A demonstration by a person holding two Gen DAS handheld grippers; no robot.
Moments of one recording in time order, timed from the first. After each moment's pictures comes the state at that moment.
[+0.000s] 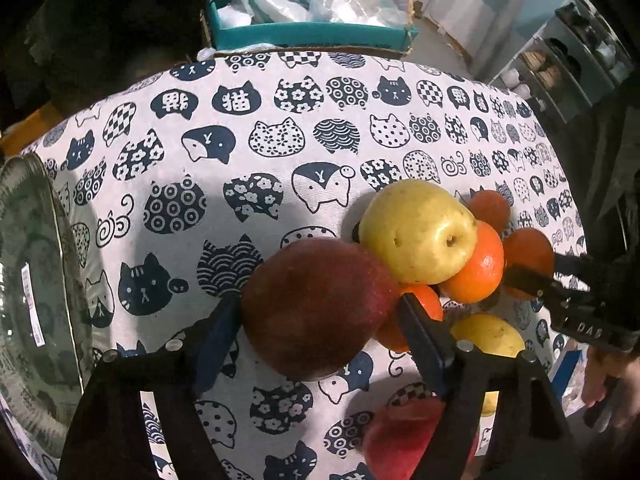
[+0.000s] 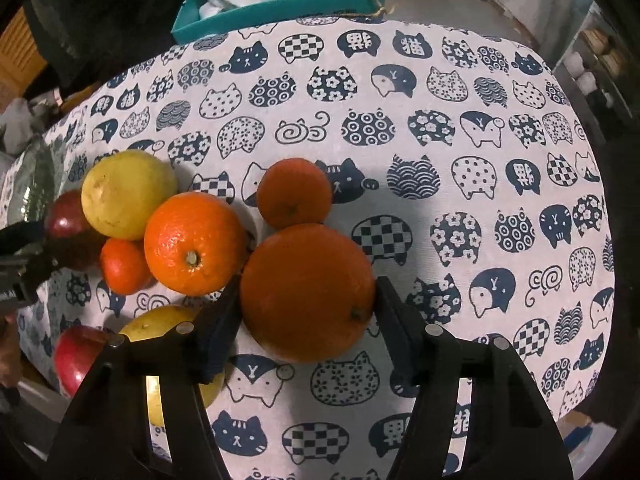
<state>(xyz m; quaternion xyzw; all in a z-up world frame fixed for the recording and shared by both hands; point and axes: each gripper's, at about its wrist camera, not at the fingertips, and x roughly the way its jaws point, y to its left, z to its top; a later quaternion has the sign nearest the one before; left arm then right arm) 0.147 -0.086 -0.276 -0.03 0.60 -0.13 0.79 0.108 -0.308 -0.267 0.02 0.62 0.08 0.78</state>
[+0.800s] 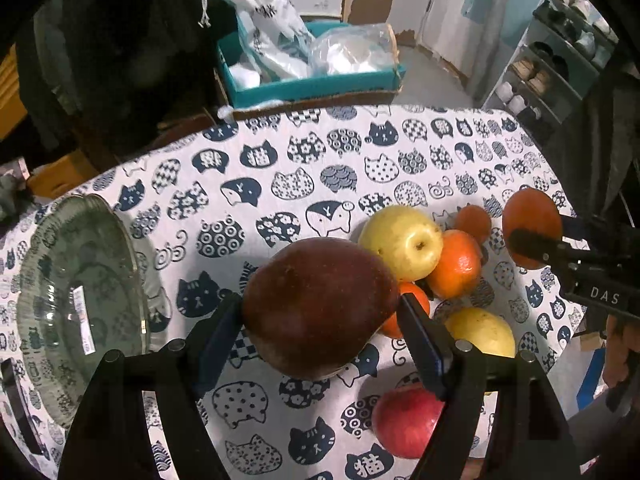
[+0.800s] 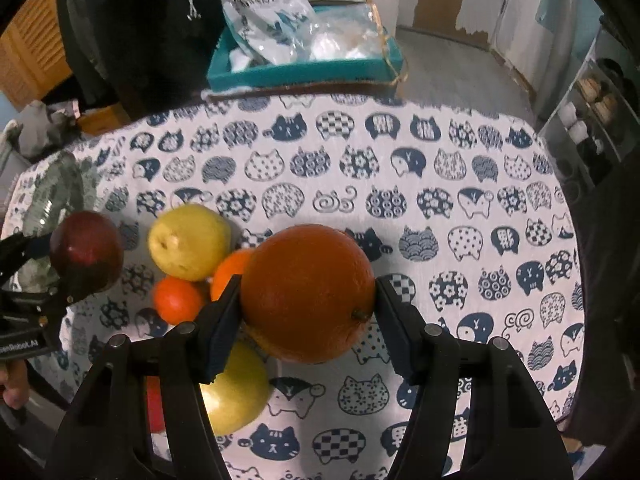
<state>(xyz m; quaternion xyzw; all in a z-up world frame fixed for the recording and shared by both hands) 0.118 -0.080 -0.225 0.01 0.53 -0.11 0.84 0.105 -0.268 -0.209 -0.01 0.55 0.08 0.83</state>
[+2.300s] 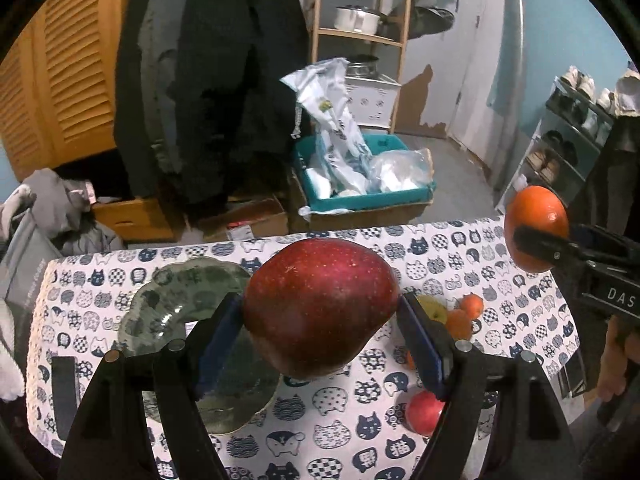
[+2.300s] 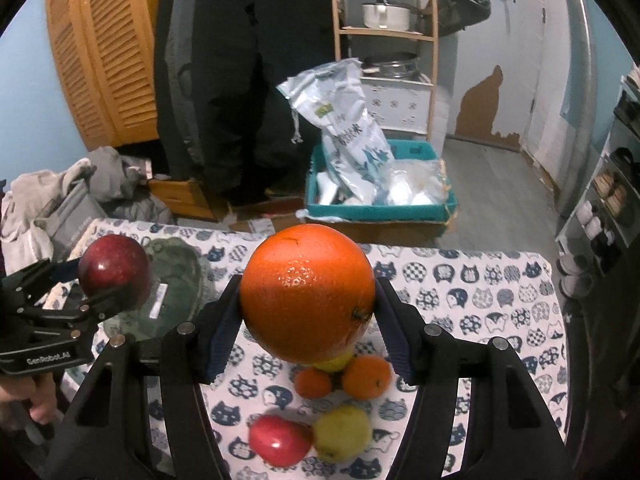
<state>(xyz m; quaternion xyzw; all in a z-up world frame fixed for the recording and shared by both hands) 0.063 0.013 -0.101 -0.03 0.40 -0.04 0.92 0.086 -0.173 -0.070 -0.01 0.40 0.17 0.90</state>
